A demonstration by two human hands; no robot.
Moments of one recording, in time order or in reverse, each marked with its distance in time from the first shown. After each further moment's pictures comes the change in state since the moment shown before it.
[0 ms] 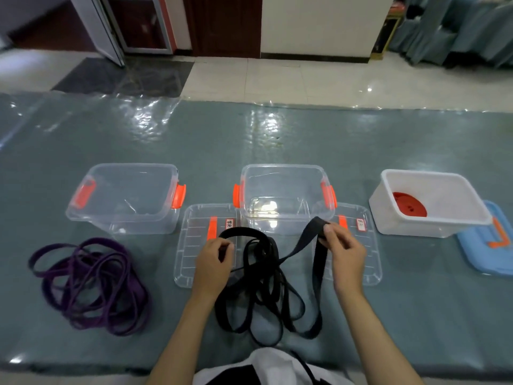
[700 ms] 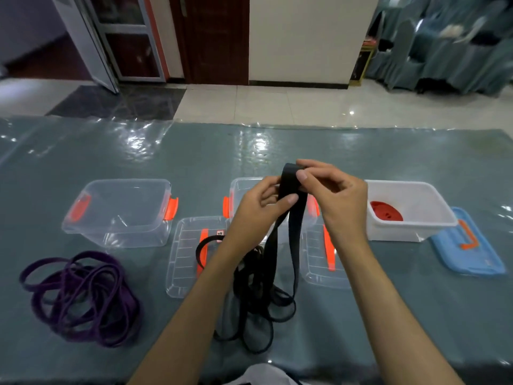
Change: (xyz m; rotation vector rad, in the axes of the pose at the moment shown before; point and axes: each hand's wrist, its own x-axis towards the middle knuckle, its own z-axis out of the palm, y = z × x) left_hand 0.013 0.210 -0.025 -0.661 -0.391 0.247; right_hand -0.026 -0.199 0.031 0.031 -0.267 -0.435
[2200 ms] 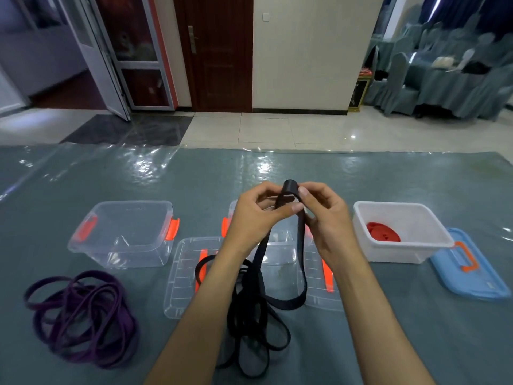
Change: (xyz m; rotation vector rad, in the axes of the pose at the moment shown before) left_hand 0.015 0.032 0.015 -0.041 0.058 0.105; right_hand 0.008 0.003 -0.011 0.380 -0.075 0.292
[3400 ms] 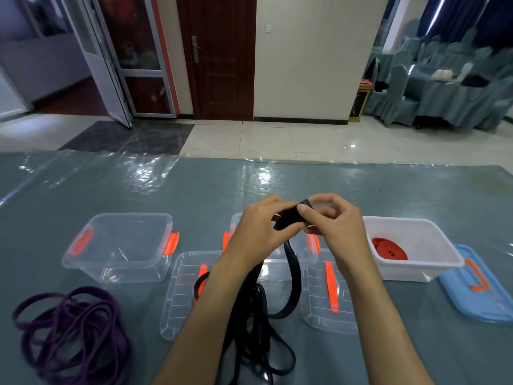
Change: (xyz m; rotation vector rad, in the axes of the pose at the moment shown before) left_hand 0.023 -0.004 -0.014 0.600 -0.076 0.298; right_hand 0.020 -0.016 0.000 -0.418 0.091 -0.002
